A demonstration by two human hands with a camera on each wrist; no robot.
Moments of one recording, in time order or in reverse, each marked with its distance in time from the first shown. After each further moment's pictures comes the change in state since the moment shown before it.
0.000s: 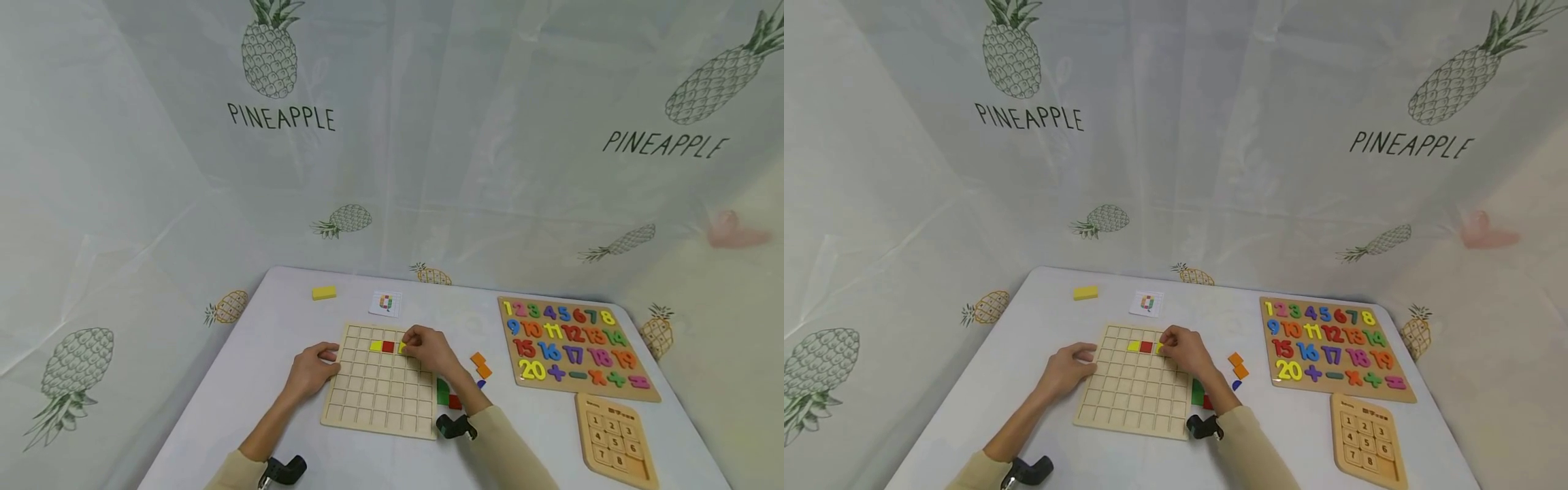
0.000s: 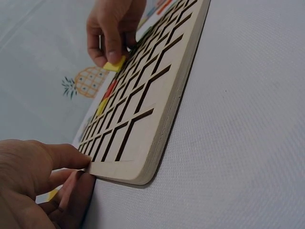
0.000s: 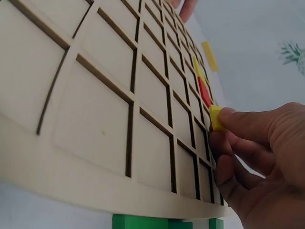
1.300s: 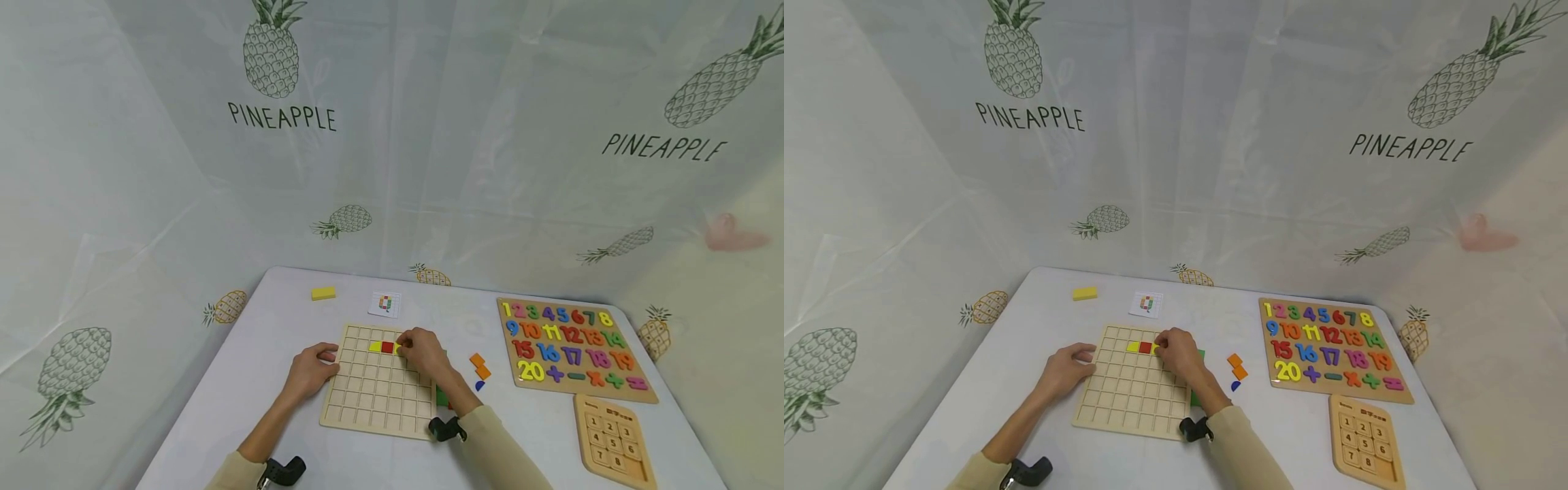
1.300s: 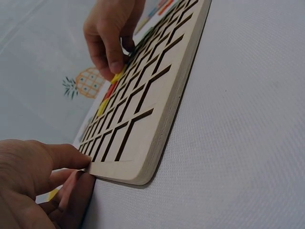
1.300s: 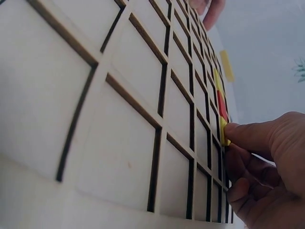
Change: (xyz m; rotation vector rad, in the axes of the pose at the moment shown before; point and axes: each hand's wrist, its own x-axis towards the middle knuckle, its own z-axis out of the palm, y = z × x) left_hand 0.001 -0.003 0.003 0.002 0.003 0.014; right_hand 0.004 -0.012 0.014 -0.189 0.033 -0.033
